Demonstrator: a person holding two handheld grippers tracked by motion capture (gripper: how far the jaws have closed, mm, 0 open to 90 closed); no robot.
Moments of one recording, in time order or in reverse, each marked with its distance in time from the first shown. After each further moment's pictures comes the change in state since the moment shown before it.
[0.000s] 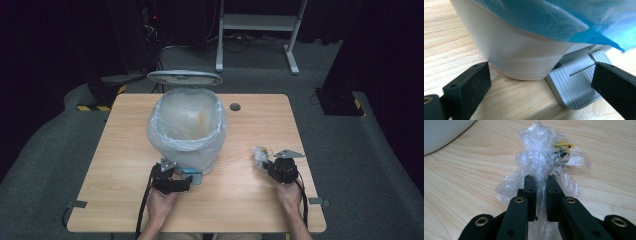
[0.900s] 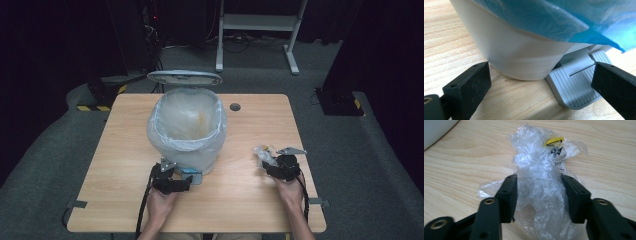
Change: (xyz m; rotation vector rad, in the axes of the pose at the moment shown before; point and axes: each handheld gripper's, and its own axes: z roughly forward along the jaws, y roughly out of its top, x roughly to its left) left arm 0.000 0.000 0.000 0.001 0.001 0.001; right arm -0.011 0.002 0.005 0.027 -0.042 0.054
